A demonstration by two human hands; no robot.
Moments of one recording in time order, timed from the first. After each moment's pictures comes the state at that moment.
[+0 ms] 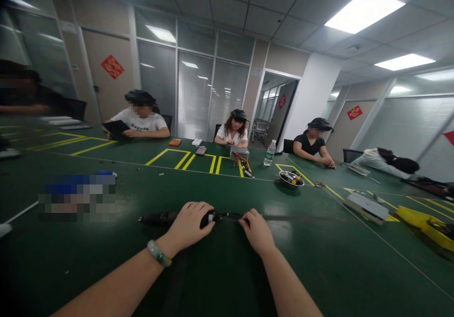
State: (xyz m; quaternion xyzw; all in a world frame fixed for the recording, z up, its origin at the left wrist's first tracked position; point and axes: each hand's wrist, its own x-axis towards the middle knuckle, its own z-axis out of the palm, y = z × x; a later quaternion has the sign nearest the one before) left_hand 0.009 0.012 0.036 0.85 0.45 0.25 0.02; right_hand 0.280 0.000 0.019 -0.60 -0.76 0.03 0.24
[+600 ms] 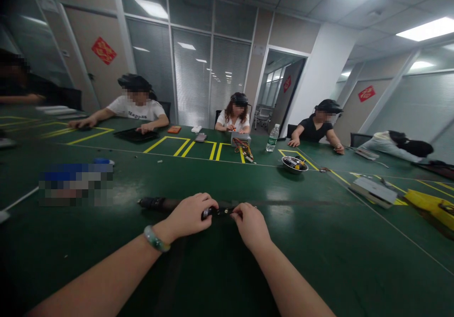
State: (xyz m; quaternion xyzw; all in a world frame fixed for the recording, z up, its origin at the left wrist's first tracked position) left_hand 0.019 0.007 0.043 0.90 0.39 0.20 0.04; right_hand 0.248 -0.026 0.032 -0.62 -0.74 0.08 0.24
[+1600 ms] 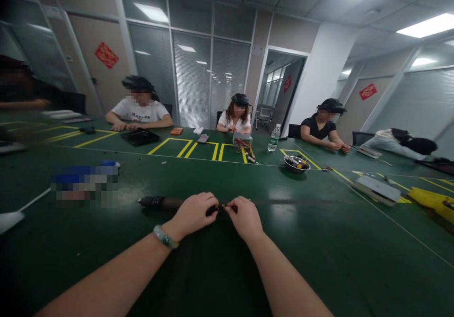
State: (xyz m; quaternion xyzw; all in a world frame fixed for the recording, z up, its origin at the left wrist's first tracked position) left_hand 0.019 0.008 0.042 0.89 0.40 0.20 0.01; right_hand 0.222 -0.010 0.024 -0.57 -0.76 0.05 0.30
